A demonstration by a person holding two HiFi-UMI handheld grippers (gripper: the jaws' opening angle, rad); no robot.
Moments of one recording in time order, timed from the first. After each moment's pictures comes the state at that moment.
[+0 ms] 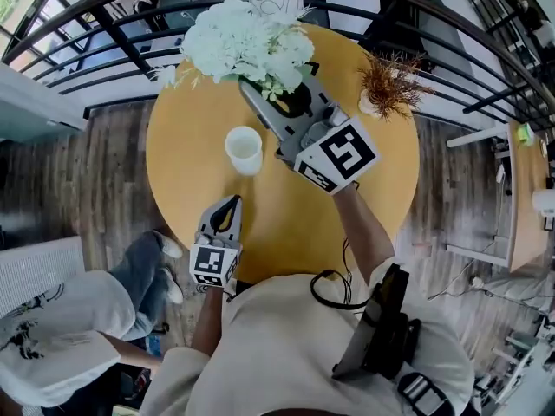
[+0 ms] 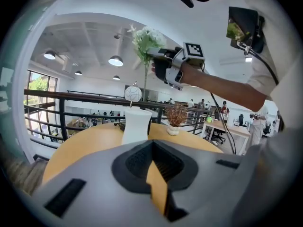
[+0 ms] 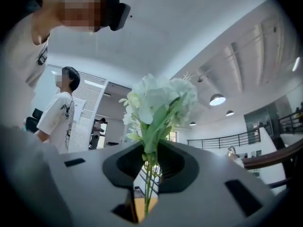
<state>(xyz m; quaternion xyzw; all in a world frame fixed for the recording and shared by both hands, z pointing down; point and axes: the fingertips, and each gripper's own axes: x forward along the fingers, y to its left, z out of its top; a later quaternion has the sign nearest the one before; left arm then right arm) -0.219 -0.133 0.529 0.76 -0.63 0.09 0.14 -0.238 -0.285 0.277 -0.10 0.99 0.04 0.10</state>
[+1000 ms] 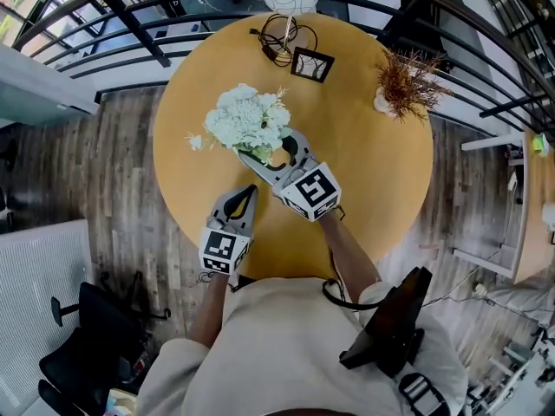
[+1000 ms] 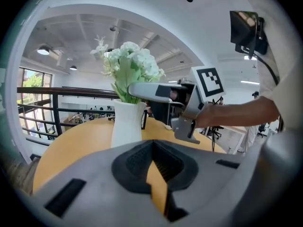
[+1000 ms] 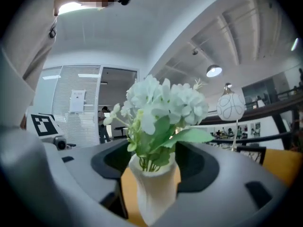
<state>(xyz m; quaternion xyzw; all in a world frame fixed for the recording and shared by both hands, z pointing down) -0.200 -0.157 0.546 0.77 -0.60 0.12 0.16 -0.241 -0.241 0.466 -0.09 0.99 -0.05 -0.02</state>
